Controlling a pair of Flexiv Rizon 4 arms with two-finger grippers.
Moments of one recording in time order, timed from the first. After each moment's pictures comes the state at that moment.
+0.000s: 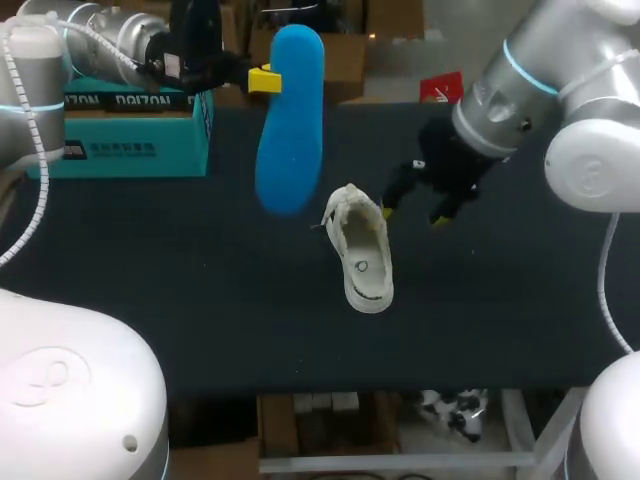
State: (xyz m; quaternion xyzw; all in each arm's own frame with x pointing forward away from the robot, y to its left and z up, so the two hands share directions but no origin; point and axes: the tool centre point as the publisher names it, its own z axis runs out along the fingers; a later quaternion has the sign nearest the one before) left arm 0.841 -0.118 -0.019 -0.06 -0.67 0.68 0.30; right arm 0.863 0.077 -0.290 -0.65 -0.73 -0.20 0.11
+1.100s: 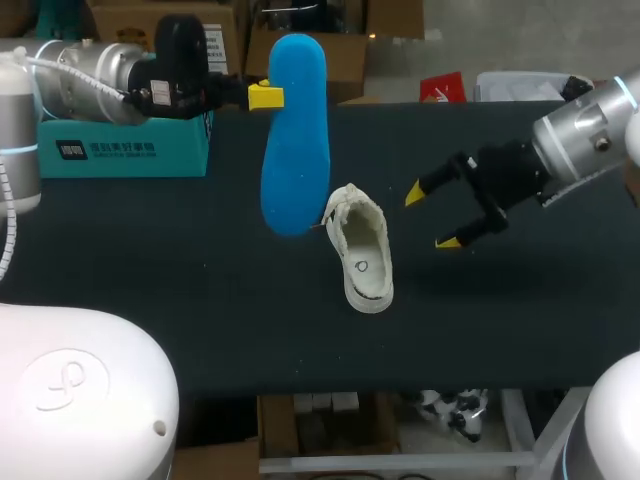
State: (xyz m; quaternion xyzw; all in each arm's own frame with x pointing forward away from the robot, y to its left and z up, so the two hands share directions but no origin) left arm 0.803 -0.120 -0.012 0.02 -0.66 0.71 0.26; right arm 0.836 0.067 -0.273 -0.72 -0.54 -0.25 0.37
